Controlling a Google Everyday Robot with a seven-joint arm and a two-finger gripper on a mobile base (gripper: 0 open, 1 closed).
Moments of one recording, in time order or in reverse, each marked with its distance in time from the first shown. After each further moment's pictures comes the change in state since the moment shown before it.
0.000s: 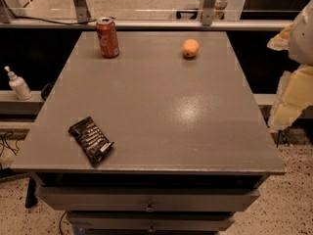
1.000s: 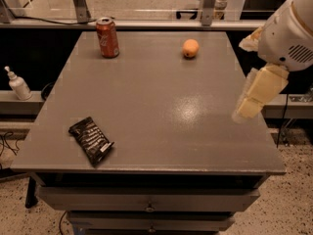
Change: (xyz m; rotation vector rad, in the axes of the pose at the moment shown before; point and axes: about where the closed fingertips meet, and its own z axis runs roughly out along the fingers) arm -0.050 -0.003 0.022 -0.026 -0.185 0.025
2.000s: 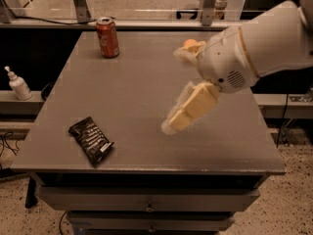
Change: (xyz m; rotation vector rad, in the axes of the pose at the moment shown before) arm -0.118 0.055 0.043 -0.135 -0.497 -0.068
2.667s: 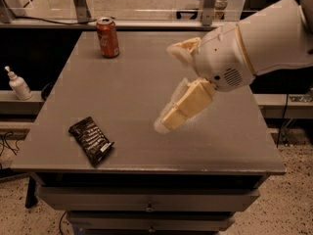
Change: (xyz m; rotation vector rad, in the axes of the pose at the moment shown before) arm -0.021 0.008 0.001 -0.017 -0.063 -0.011
